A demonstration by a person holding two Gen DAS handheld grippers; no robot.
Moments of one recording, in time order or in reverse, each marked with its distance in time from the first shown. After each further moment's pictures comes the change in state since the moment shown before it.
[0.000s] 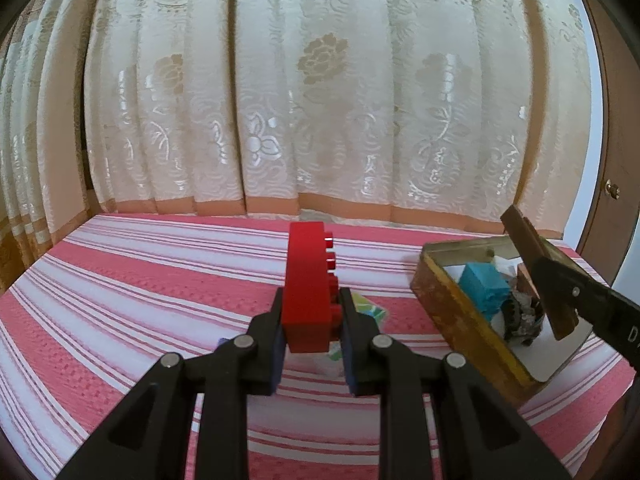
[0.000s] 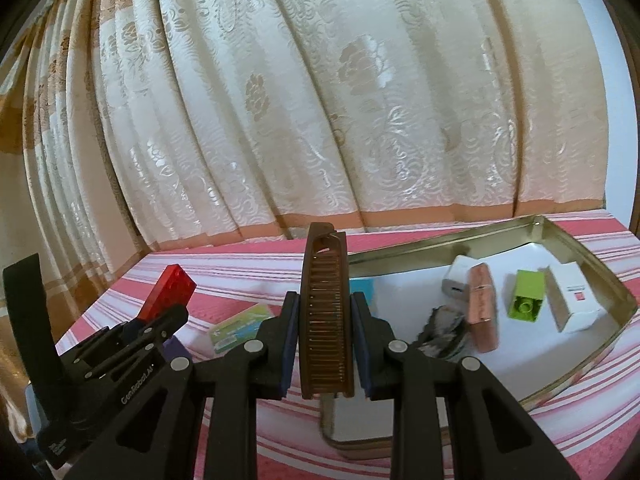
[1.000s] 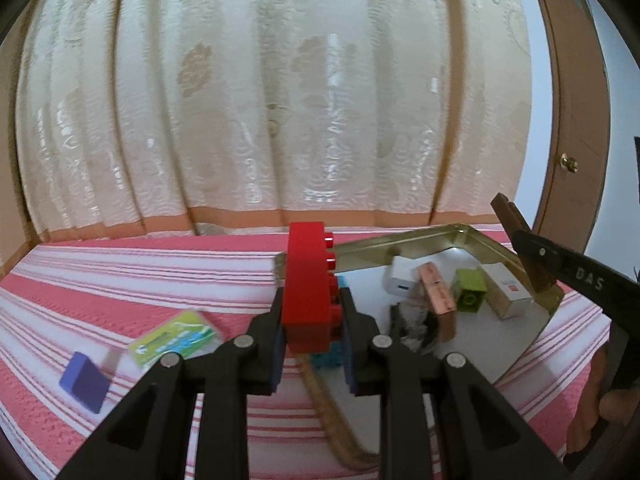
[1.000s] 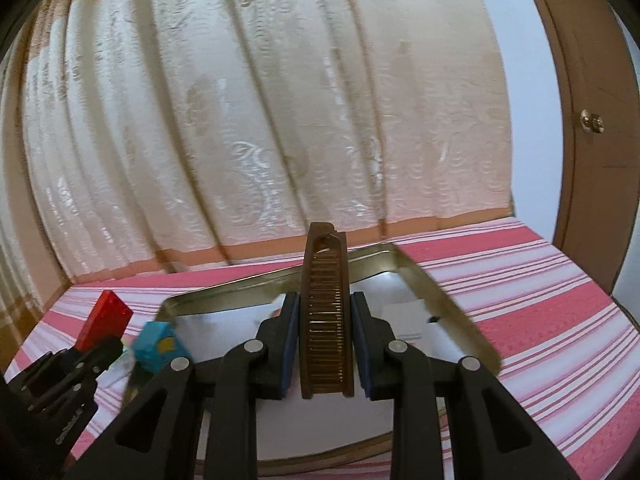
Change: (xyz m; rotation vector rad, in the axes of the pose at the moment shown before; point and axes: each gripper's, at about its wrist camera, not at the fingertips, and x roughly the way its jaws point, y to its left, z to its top) left arm 0.012 -0.126 0.005 0.103 -0.002 -0.146; right arm -0.022 -0.137 0.032 0.058 -0.053 -0.253
